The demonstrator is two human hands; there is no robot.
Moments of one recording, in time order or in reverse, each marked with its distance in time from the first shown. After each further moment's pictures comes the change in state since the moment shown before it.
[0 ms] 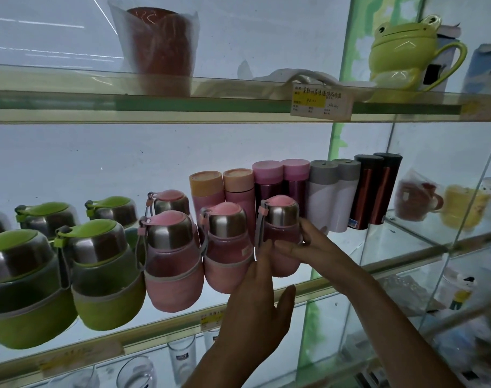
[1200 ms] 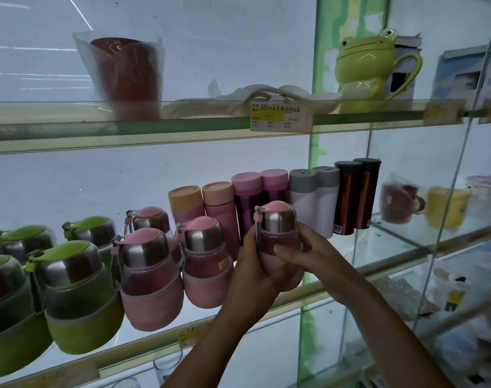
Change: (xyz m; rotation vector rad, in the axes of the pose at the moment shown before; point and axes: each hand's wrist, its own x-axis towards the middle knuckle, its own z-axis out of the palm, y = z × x) left_hand 0.061 0.021 0.014 -0.503 0.007 -0.178; right_hand -0.022 -0.015 -0.028 0.125 0.022 -0.073
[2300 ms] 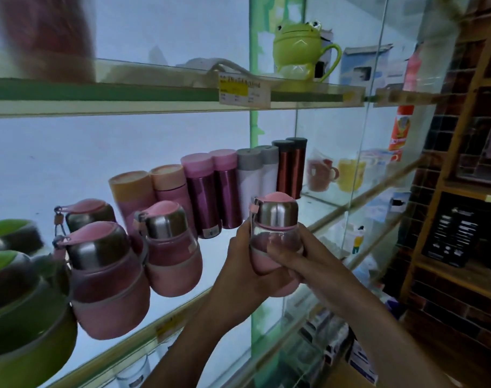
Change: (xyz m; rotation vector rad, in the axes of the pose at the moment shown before) left_hand -0.031 0.013 -0.010 -0.437 -0.535 0.033; right_hand -0.098 -0.029 0.038 0.044 0.331 0.151
